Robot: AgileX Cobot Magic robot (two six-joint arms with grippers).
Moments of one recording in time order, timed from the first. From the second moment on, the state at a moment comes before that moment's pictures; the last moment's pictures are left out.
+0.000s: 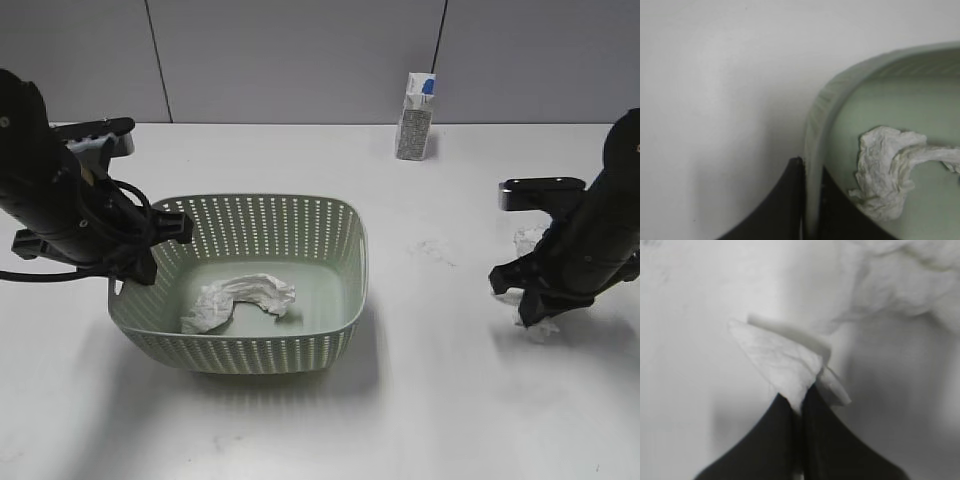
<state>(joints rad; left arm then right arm) -0.47 1.68 -0.92 -0.16 0.54 -0.32 0.19 1.90 -0.96 0.16 0.54 -0.08</state>
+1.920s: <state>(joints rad) -0.47 1.68 -0.92 -0.15 0.54 -0.32 0.11 2.08 -1.25 0.08 0.55 -0.09</state>
